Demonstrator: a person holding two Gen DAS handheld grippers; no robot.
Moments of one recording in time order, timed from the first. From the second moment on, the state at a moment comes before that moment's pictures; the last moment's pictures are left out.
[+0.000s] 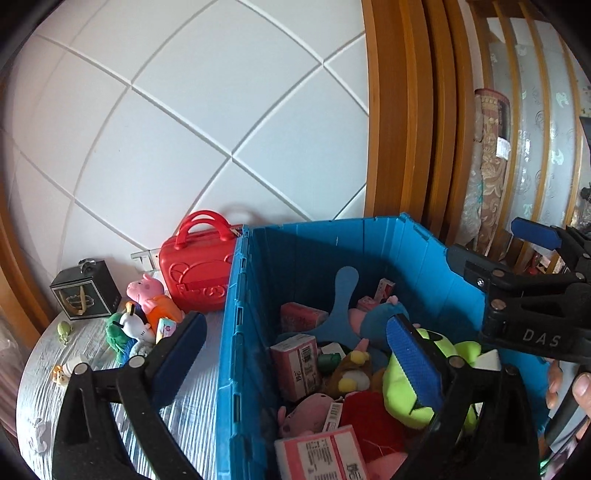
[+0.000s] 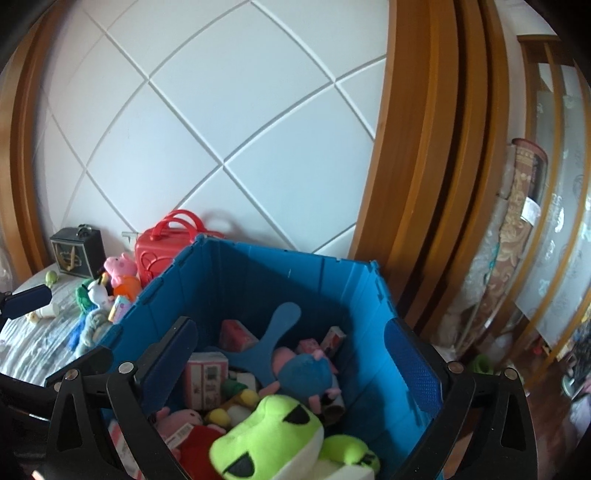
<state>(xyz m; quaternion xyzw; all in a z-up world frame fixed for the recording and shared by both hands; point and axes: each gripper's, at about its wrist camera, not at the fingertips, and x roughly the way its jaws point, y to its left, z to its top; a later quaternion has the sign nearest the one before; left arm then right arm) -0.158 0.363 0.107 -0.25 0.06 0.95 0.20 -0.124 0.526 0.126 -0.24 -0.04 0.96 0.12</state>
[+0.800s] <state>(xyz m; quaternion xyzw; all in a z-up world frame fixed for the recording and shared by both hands) -0.048 0.263 0.124 -0.21 0.05 0.95 0.23 0.000 0.445 0.136 -0.26 -0.03 0.94 0.20</state>
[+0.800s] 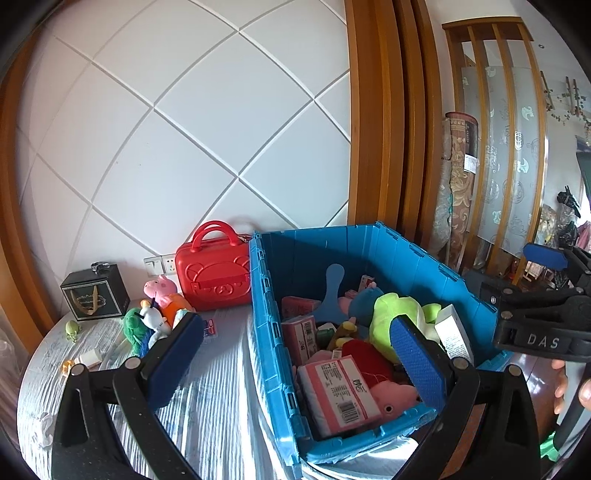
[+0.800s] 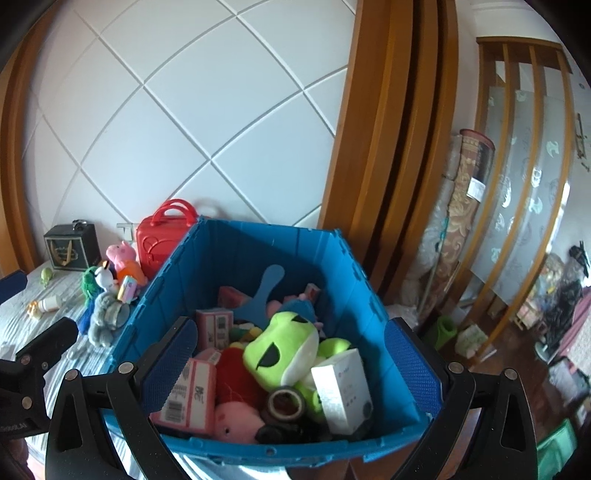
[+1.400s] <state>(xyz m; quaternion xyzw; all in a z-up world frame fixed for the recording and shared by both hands) -0.025 0.261 0.131 -0.19 0.05 0.95 0.24 0.022 0.435 0.130 -0.26 -0.01 0.95 0.19</state>
